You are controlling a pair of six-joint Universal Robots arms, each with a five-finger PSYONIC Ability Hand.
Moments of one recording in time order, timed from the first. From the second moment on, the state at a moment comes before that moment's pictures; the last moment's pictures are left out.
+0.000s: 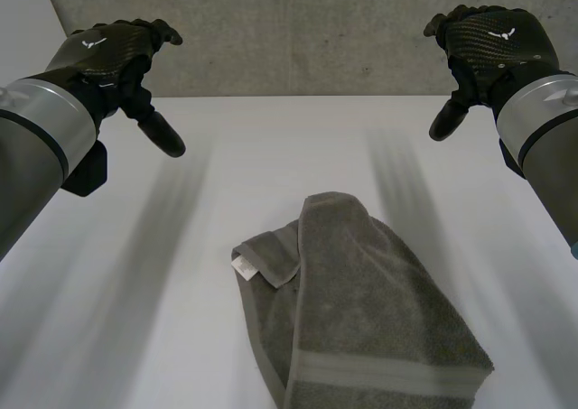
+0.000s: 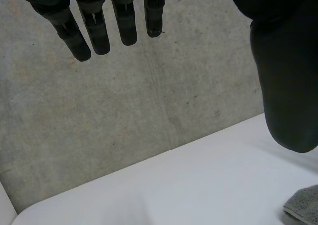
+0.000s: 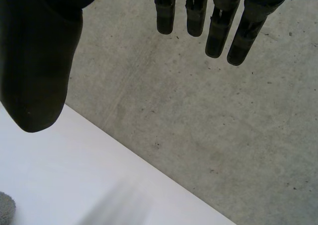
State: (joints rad) left arm 4.27 -1.71 -1.24 2.91 -1.64 3.13; right arm 2.00 -1.39 1.27 0.10 1.64 2.91; left_hand 0.28 0.27 0.26 0.28 0.24; right_hand 0.23 0.24 0.24 0.25 0.06
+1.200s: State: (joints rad) left arm 4.10 -2.30 -1.28 3.10 -1.46 3.43; right arm 2.11 -1.37 2.06 -0.15 1.15 2.46; left_hand 1.33 1.33 1.34 1.34 1.31; right_hand 1.34 1.33 1.32 1.32 1.17
